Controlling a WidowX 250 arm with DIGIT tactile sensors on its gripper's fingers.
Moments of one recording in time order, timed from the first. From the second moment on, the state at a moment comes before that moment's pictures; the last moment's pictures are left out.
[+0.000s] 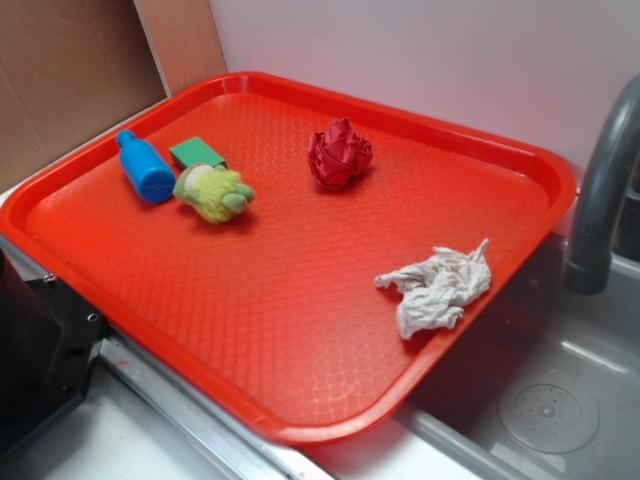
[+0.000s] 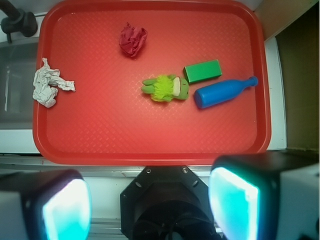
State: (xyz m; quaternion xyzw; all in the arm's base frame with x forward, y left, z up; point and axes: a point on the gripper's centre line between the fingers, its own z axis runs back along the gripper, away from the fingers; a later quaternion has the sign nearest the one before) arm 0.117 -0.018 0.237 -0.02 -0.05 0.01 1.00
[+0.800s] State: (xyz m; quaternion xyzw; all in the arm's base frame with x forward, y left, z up) arm 0.127 -0.001 0.222 -0.09 -0.04 0.24 0.97
